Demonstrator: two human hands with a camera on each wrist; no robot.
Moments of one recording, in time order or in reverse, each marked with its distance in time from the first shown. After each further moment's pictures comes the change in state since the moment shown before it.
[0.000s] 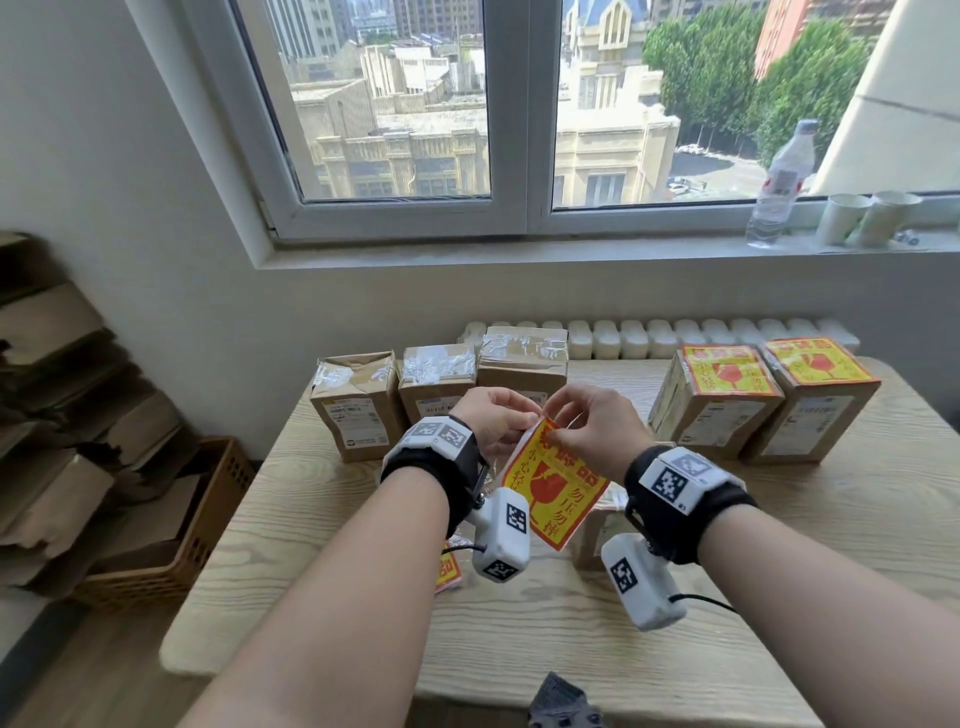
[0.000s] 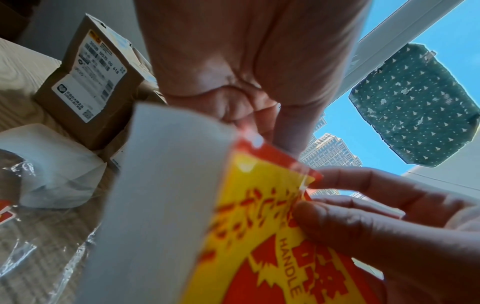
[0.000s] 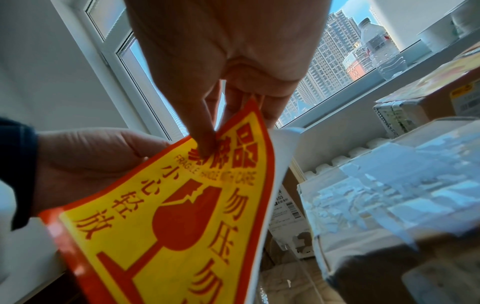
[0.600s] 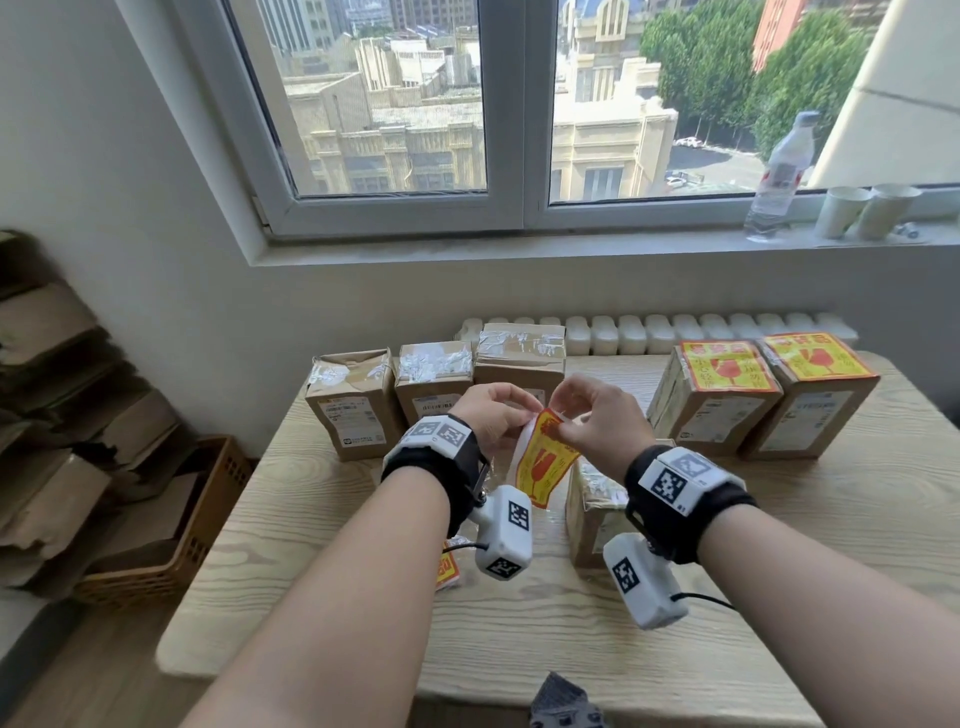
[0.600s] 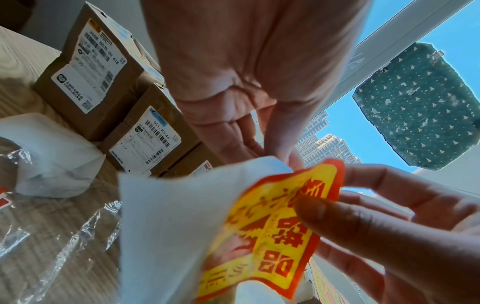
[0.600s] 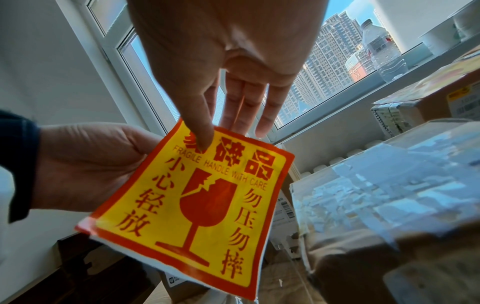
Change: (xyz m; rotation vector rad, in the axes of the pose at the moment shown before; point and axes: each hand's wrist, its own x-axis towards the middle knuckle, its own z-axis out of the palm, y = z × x) left_hand 0.006 -0.001 0.005 -0.036 0.003 0.004; right_hand 0.006 0.011 0.002 -0.030 0.098 -0.063
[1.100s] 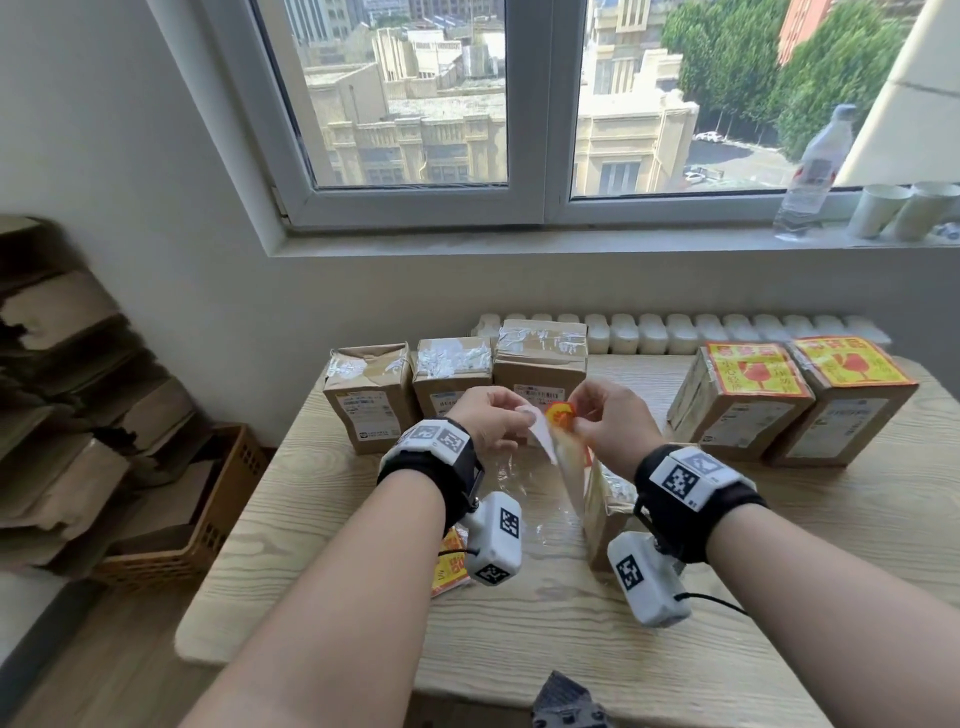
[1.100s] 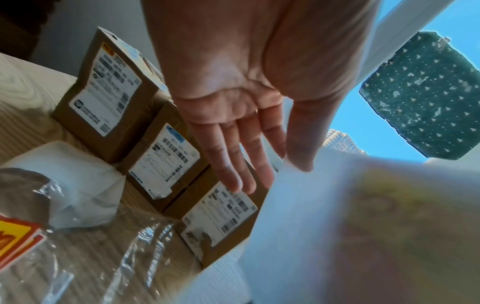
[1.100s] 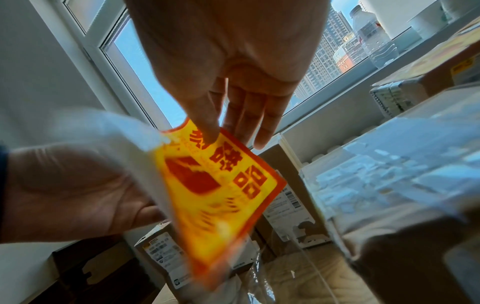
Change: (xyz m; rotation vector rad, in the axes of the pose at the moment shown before) left_hand 0.008 -0.018 -0.025 0.051 0.056 0.013; right_hand 0.015 0.002 0.018 0.048 -0.025 0.091
